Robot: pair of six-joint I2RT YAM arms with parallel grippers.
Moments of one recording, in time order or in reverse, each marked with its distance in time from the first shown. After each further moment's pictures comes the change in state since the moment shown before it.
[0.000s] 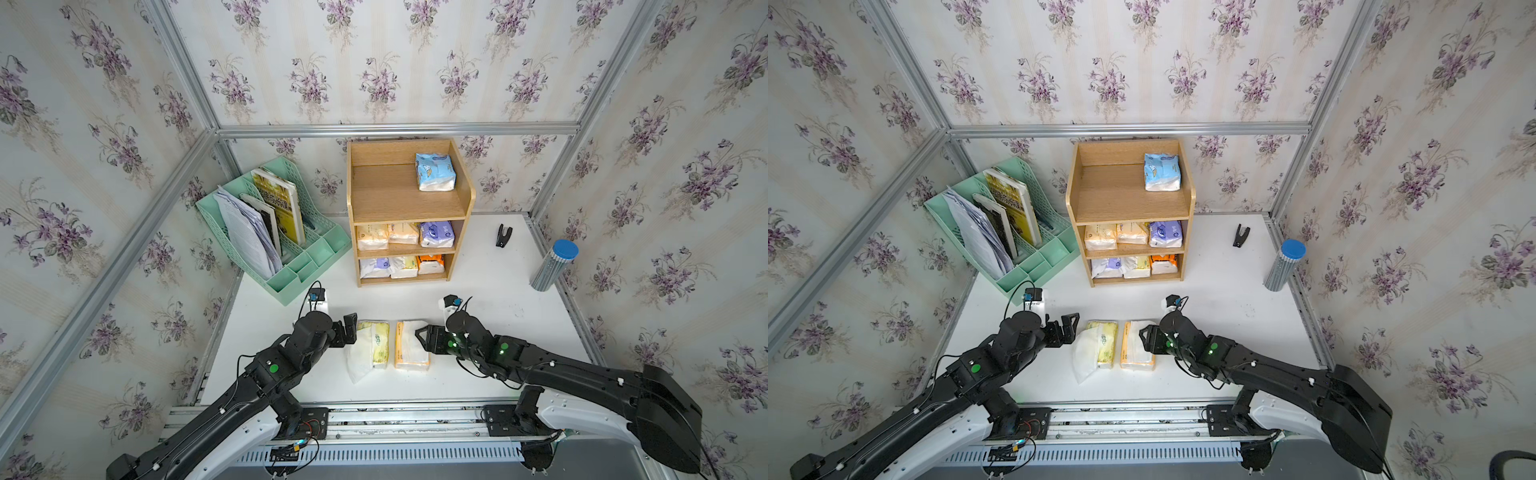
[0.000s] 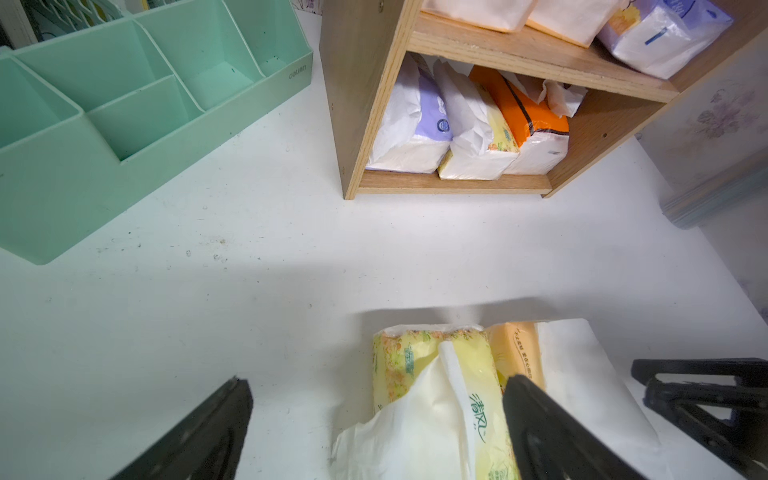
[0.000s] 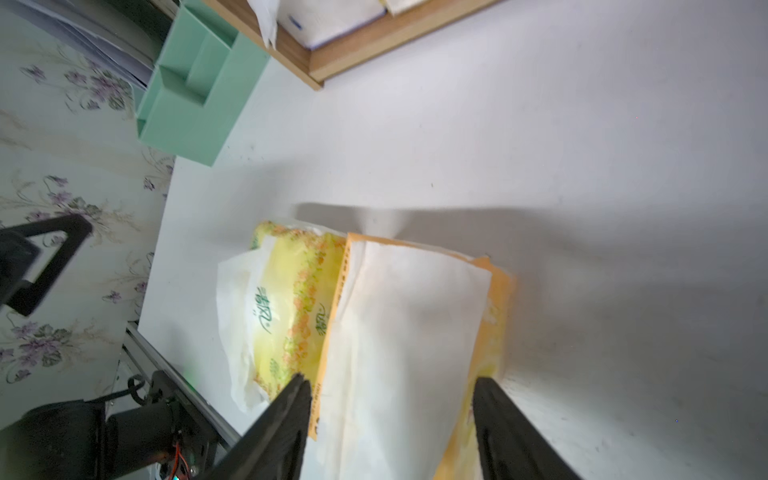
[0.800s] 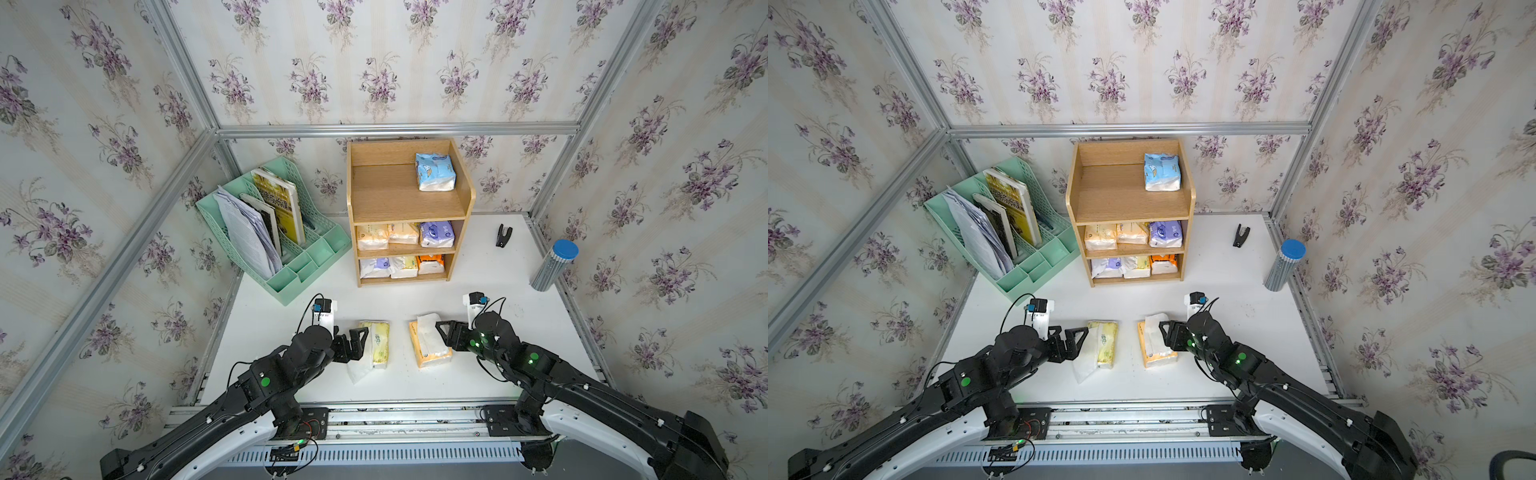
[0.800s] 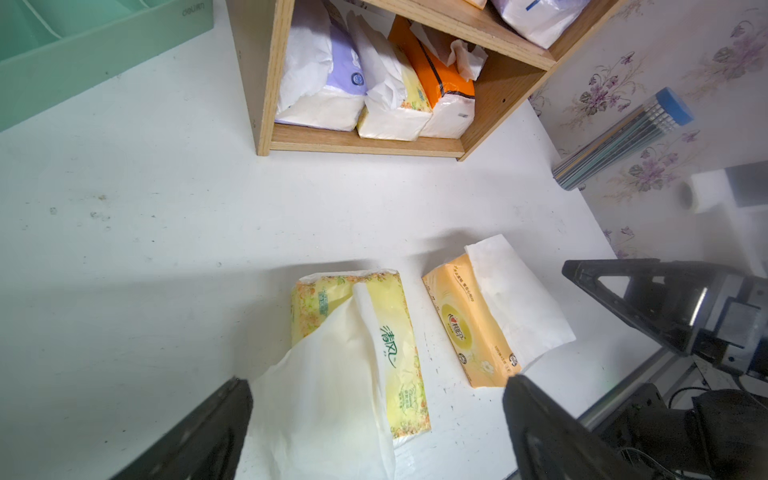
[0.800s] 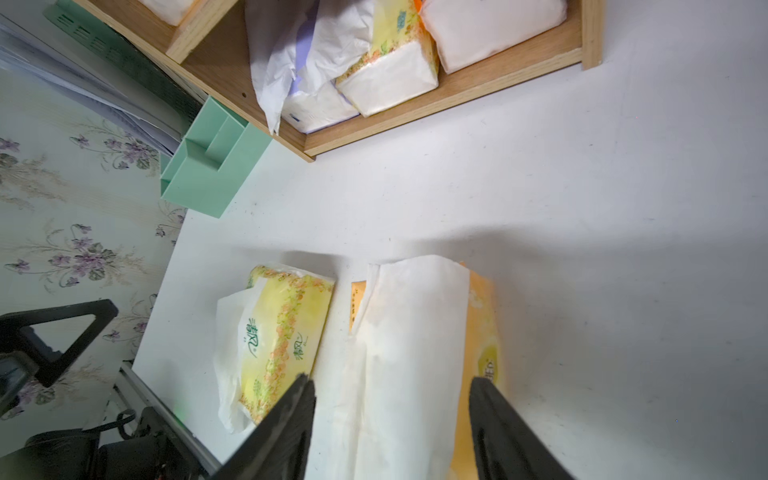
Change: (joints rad) left arm -0.211 -0.117 -0.027 -0.050 0.013 -0.145; right arm -0.144 -0.241 -0.111 -0.064 -0.017 -0.124
